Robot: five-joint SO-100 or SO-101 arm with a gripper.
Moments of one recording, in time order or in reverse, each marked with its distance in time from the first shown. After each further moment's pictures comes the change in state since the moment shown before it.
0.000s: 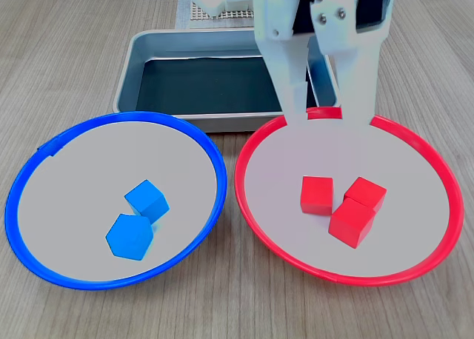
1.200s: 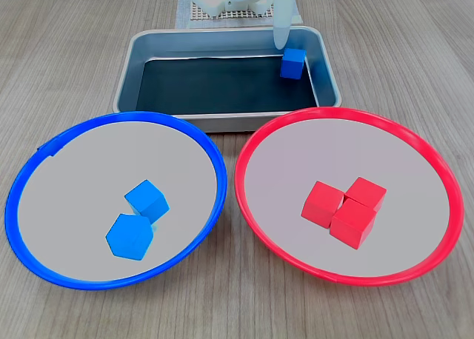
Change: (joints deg) arm -8.5 39.7 42.3 24.5 64.0
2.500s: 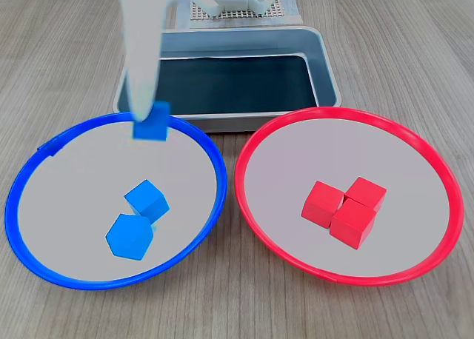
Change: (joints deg) arm 31.8 -37.4 -42.4 -23.2 -54.7
